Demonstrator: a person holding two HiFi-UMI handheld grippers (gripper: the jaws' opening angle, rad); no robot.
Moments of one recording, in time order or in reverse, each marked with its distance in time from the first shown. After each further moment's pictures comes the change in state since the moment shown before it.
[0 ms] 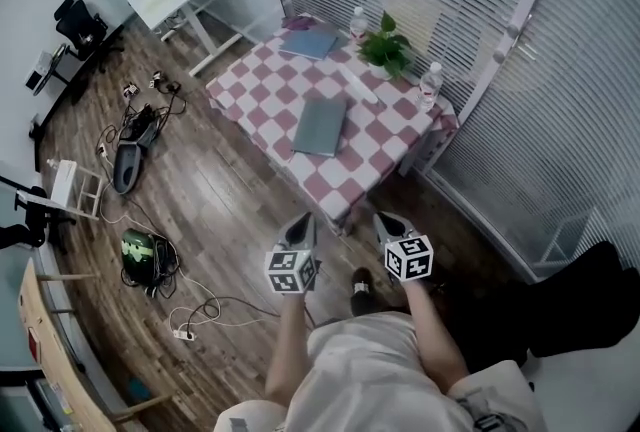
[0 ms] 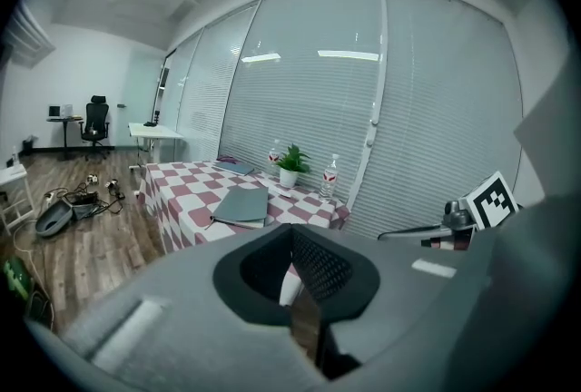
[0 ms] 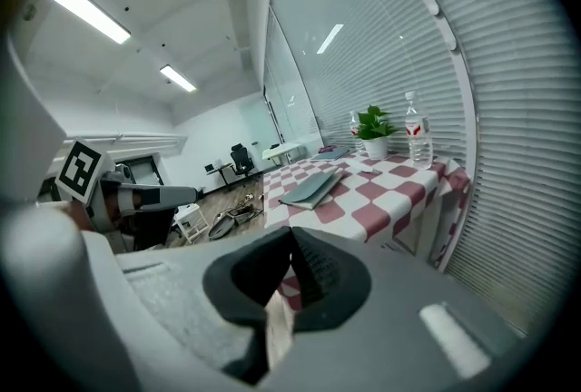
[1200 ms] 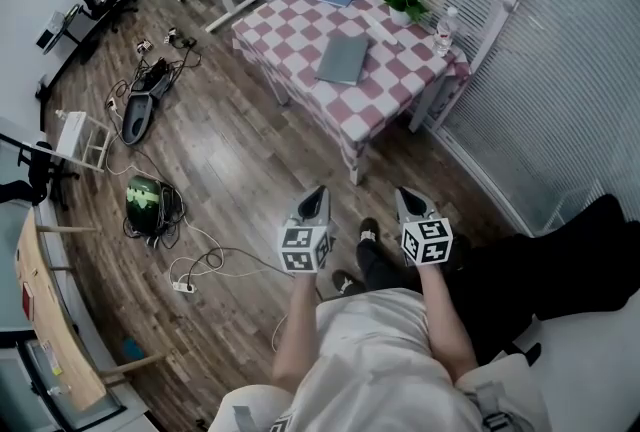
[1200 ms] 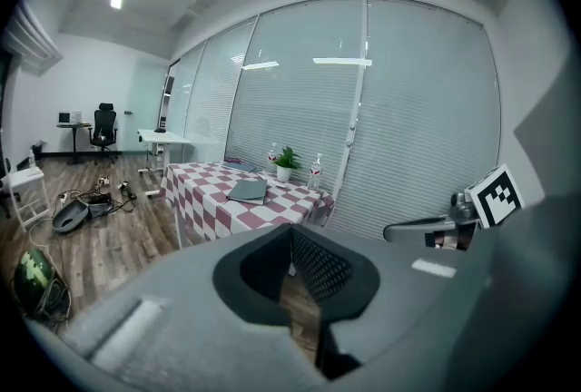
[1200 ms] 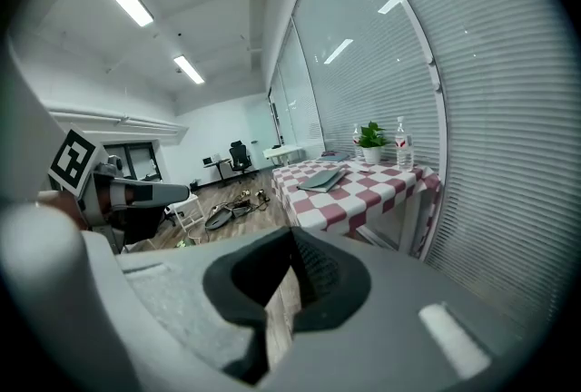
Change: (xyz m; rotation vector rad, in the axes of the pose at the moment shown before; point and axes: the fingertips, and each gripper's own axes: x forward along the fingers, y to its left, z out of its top) left arm -0.166 -0.033 -0.071 0.021 -0.016 0.023; right arm -0.122 0.098 -0.082 -0.090 -0.023 -0.071
